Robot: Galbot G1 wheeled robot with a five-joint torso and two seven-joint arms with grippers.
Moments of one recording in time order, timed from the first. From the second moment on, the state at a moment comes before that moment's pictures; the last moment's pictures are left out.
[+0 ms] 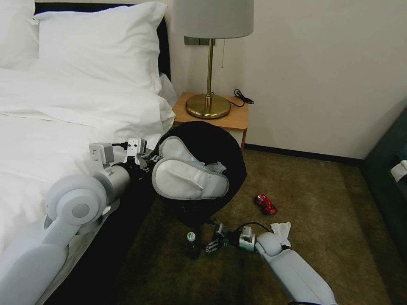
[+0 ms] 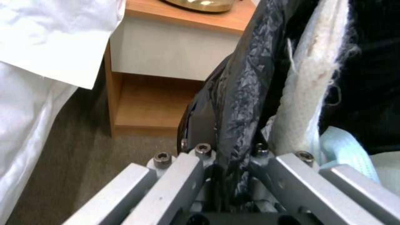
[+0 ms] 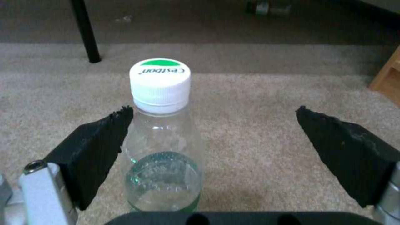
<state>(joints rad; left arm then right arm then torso) 0.87 -0.82 -0.31 -2.23 -1.34 0.74 -0.51 -0.86 1.28 0.00 1.03 0.13 0.34 -0.84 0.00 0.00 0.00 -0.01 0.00</state>
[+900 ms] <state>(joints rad) 0.88 -0.82 -0.31 -2.24 -1.34 0.74 -0.51 -0.87 1.33 -0.02 0.99 0.12 0.31 -0.81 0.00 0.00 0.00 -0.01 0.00</state>
